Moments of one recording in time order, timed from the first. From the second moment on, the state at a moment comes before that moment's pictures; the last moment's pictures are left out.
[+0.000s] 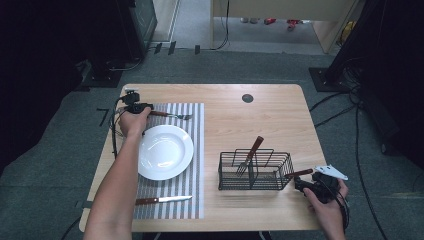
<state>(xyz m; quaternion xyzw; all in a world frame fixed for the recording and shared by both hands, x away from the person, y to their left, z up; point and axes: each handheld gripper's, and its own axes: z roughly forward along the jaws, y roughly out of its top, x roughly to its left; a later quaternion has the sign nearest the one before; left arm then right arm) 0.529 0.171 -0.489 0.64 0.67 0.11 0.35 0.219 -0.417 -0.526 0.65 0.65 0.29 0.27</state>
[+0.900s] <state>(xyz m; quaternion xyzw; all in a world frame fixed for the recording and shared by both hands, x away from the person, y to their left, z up) 0.529 0.186 -0.499 0.66 0.66 0.14 0.33 0.219 -0.417 -0.526 0.65 0.65 0.29 0.27</state>
